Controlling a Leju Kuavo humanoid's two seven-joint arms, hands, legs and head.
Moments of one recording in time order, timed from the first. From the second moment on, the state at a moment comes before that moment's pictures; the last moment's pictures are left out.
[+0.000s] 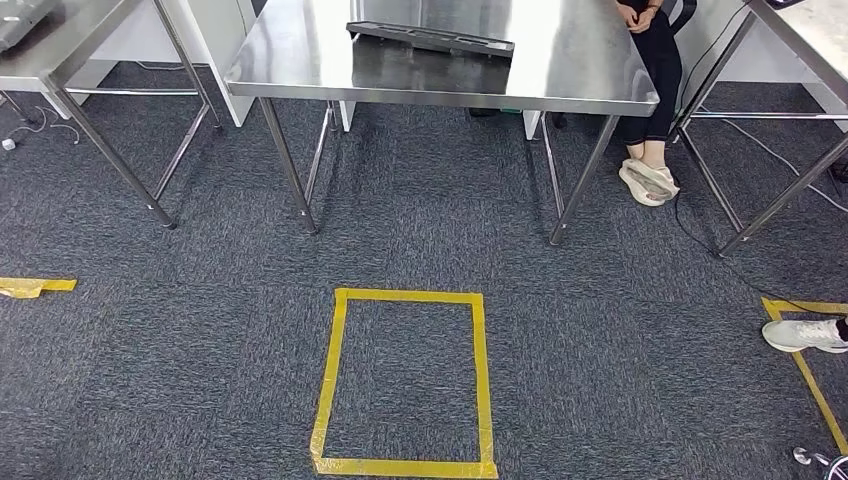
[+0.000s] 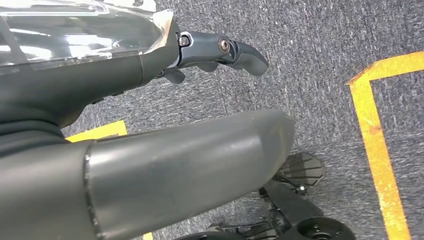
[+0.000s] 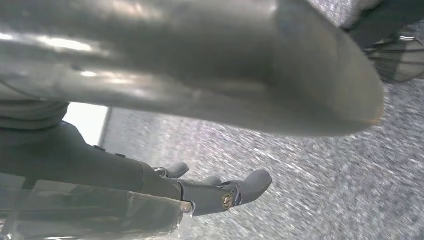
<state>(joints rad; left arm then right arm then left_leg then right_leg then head) -0.05 0.07 -0.77 -0.21 0.71 0.22 -0.29 -0.03 -0.09 0.61 -0.18 -0.26 -0.17 0.11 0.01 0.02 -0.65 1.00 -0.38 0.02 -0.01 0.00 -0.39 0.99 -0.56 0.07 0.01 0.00</state>
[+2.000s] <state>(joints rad) -0.05 0.07 -0.80 -0.20 0.67 0.26 -0.28 -0.02 -0.08 0.61 -0.18 -0.27 -0.17 0.10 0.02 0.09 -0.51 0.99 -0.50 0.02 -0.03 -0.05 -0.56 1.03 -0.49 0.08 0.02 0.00</state>
